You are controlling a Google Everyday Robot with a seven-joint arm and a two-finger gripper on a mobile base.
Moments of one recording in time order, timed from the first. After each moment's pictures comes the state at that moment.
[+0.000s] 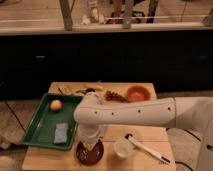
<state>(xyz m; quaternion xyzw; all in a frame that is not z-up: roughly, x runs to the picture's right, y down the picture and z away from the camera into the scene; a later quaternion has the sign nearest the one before) -0.078 0.269 0.673 -0.35 -0.25 -0.42 0.80</state>
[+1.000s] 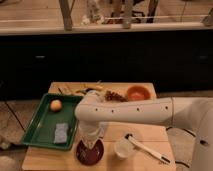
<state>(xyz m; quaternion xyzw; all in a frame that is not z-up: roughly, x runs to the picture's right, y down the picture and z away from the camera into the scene) -0.078 0.270 0.681 -0.35 -0.27 -0.45 0.78</state>
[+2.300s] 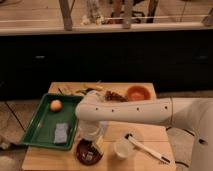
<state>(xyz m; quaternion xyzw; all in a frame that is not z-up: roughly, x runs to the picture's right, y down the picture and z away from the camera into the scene) -0.077 0.273 0.682 -0.36 -0.28 -0.44 0.77</state>
